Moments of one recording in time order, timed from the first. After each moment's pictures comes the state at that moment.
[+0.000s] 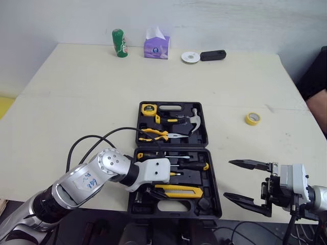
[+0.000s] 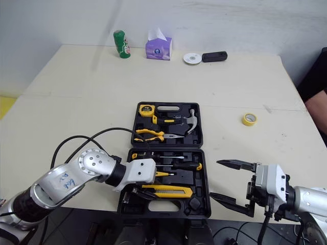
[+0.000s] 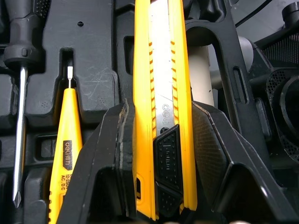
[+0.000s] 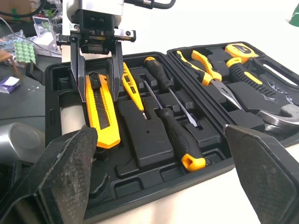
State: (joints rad) left arm -0.51 0.81 -0.53 -0.66 -0.34 0.91 -0.93; right arm 0.36 -0.80 -0.36 -0.53 0.65 0.07 1.16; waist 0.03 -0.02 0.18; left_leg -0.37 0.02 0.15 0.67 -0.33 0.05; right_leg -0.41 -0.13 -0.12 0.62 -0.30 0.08
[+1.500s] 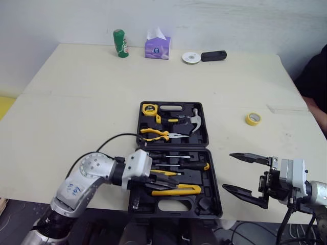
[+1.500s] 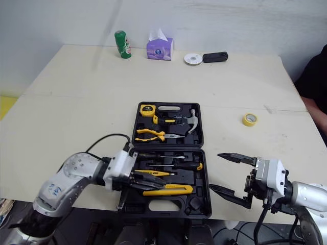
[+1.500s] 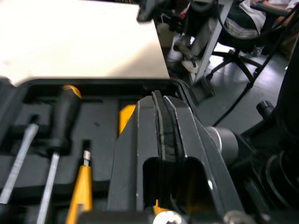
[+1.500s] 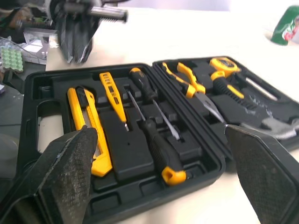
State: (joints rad) left arm -0.21 0.61 -0.25 -0.45 -0.46 0.37 -1.10; right arm 0.29 -0.74 -0.35 -0.47 0.62 0.06 1.16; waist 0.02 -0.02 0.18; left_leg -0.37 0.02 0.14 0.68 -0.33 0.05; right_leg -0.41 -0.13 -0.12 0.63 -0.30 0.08
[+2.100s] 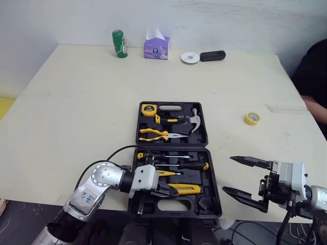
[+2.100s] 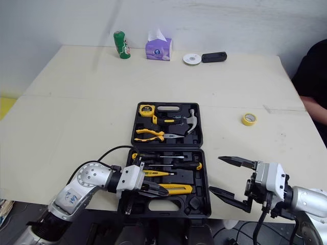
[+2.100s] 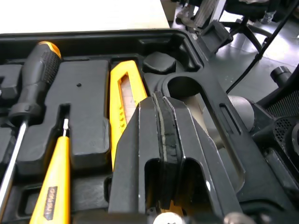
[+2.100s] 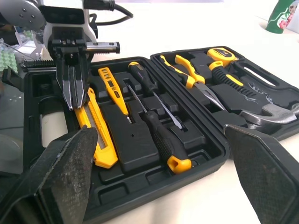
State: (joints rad) left arm -0.19 0.58 -0.35 -0.30 -0.28 0.18 -1.11; right arm 0.33 -0.73 -0.36 -0.50 0.62 0.06 1.13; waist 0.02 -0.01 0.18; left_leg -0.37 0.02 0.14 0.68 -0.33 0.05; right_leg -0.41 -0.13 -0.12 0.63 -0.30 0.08
